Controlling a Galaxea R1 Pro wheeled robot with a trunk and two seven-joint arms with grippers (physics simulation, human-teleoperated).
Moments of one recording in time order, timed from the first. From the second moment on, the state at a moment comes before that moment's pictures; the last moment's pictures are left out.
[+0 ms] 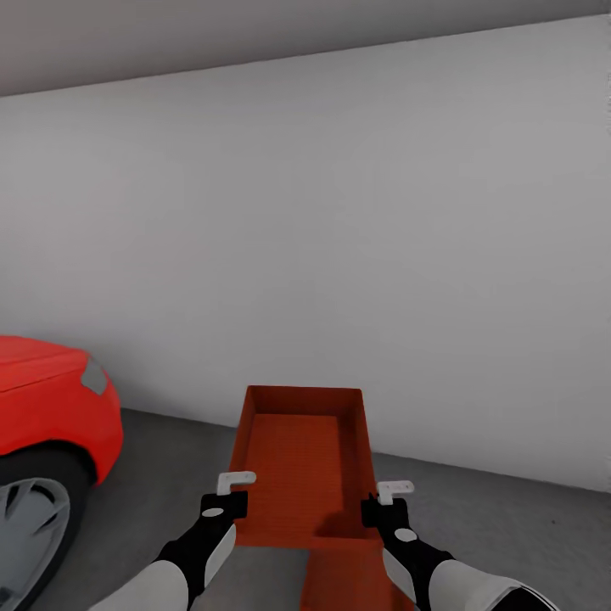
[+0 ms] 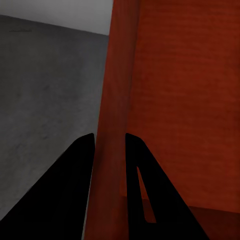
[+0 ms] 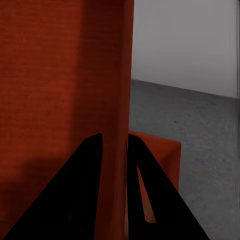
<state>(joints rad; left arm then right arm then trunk) -0.62 -0.13 -0.01 -0.31 0.00 0.04 0.26 -0.68 0.10 0.47 -0.05 -0.39 -0.29 -0.15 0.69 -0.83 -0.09</state>
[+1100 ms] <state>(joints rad) -0.62 -0.13 -0.01 -0.31 0.00 0.04 0.26 -0.68 0.10 0.47 -0.05 -0.39 -0.29 -0.15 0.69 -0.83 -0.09</state>
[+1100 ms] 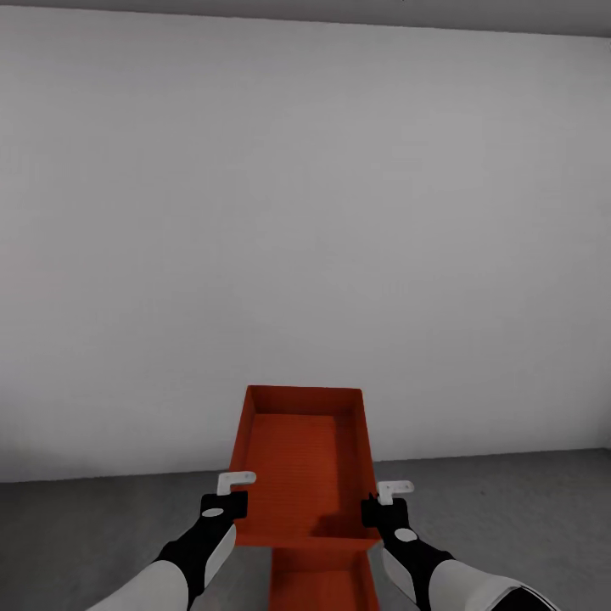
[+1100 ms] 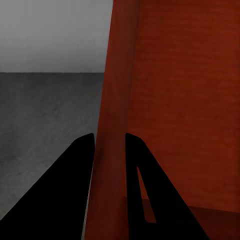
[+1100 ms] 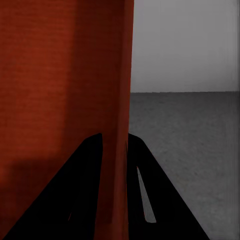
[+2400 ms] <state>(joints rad) -0.62 -0.13 -0.01 -0.31 0.01 0.03 0.26 -0.68 0.10 0.47 -0.05 -0.39 -0.28 -0.15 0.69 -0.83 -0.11</state>
